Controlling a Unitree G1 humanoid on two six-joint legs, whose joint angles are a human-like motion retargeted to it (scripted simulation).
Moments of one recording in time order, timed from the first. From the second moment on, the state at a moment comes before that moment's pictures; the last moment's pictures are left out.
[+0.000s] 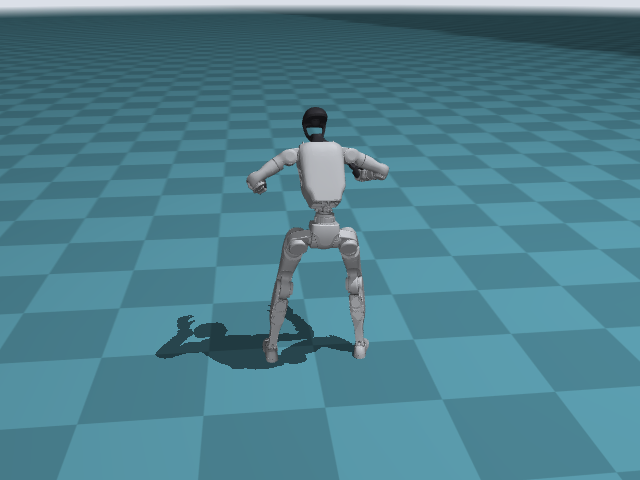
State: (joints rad) left arm -0.26 1.03 -0.19 -0.09 0.15 -0.25 0.76; right arm -0.32 -1.17 0.13 -0.16 -0.23 -0.15 -0.76; waist 0.05 -0.04 0.52; left_leg -0.50 0.13 -0.08 0.56 -0.24 -0.20; right_leg -0.53 -0.34 -0.17 0.77 -0.26 0.05
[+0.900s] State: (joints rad) left arm -0.40 1.10 -0.29 -0.06 0.36 -0.29 0.74; right arm -0.29 -1.12 0.13 -0.05 -0.27 -0.17 -0.65; waist 0.03 0.03 0.52; left_leg -0.47 0.12 -0.08 0.59 -0.25 -0.23; right_leg -0.50 -0.35 -0.16 0.78 -0.27 0.09
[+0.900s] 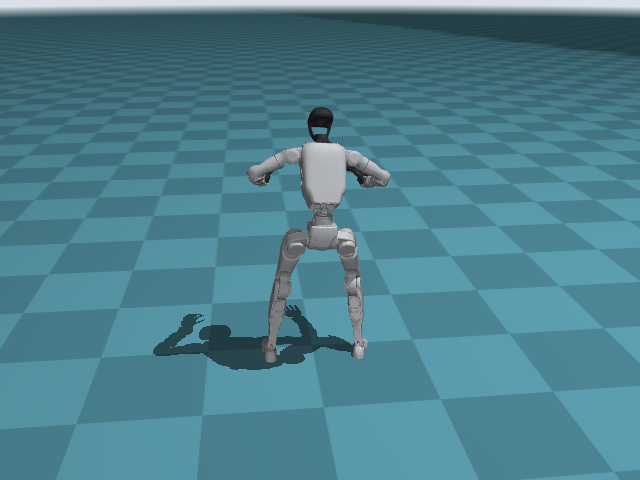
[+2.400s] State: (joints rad) left arm -1.93 0.69 -1.02 0.91 -0.18 -0.09 0.57; right arm -2.04 -0.70 1.19 0.88 -0.07 0.00 -0.55; waist 0.09 0.04 0.52; left_leg -0.43 0.13 -0.10 0.58 -0.25 -0.26; right_leg -0.45 -0.36 -0.22 0.81 -0.29 0.05
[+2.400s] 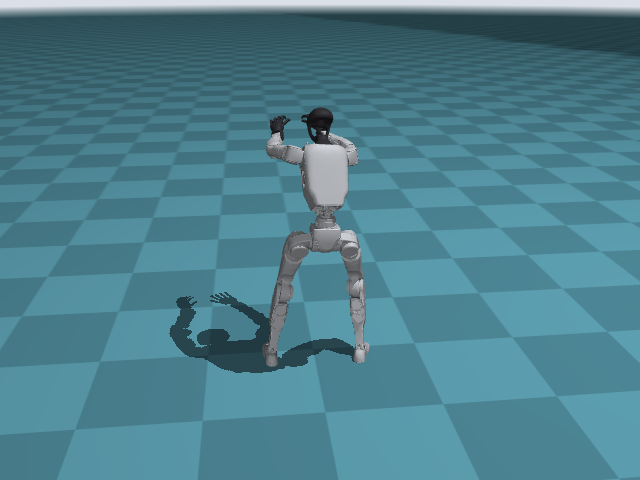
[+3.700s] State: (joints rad) left arm -0.81 1.09 -0.66 0.13 0.04 -0.27 0.72; right arm -0.76 -1.07 0.44 0.21 -0.20 -0.12 -0.91; waist 0.14 0.02 0.52; left_leg -0.50 0.13 -0.11 0.48 -0.18 -0.22; right_leg -0.54 -0.35 -0.22 0.75 -0.25 0.05
